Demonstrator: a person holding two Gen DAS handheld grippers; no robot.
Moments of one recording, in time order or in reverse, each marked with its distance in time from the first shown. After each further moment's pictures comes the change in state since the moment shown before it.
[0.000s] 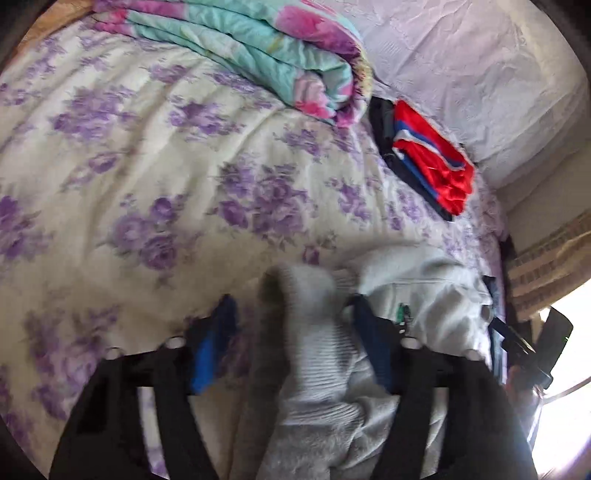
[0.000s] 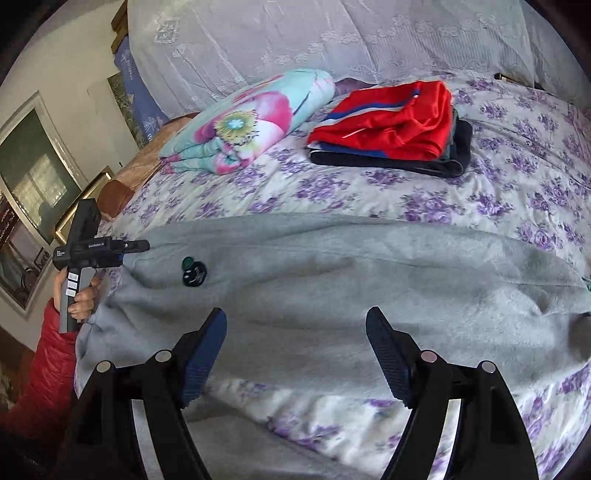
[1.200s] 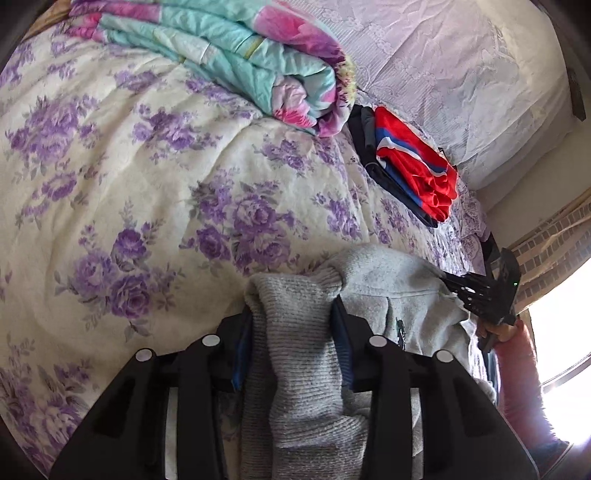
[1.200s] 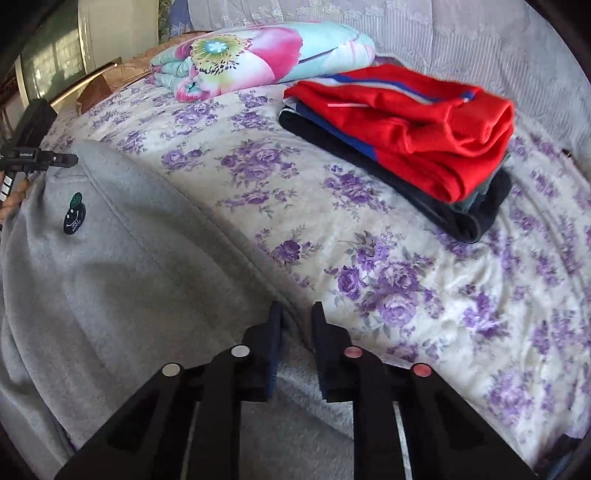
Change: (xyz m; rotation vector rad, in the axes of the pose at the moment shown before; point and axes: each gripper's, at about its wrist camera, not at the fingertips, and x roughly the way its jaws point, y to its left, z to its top) left arm 0.014 0.001 0.013 0.062 -0.066 -0.052; right arm 0.100 -0.061 0.062 -0.408 0.161 -0.148
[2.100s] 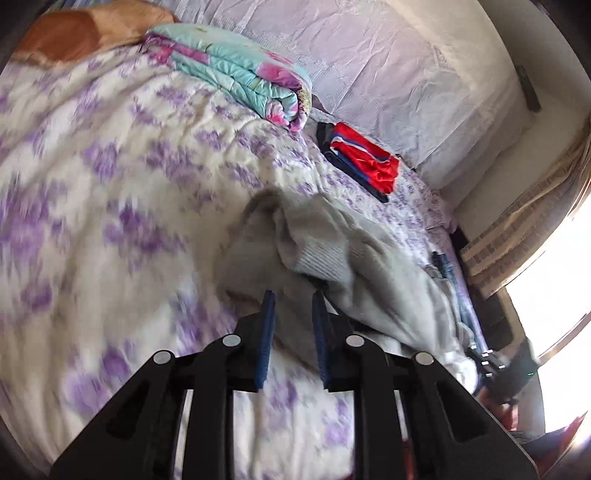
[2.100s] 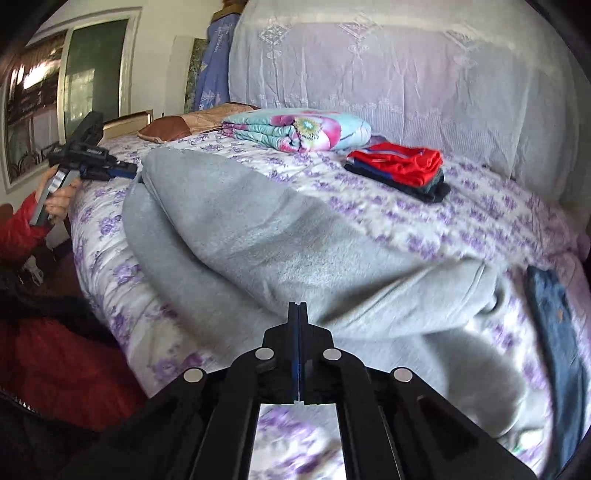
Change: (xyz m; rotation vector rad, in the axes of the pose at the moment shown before) left arm -0.163 -0.018 -0.203 -0.014 -0.171 -0.078; right arm -0.206 0.209 -0.236 0.067 -0.332 -0.082
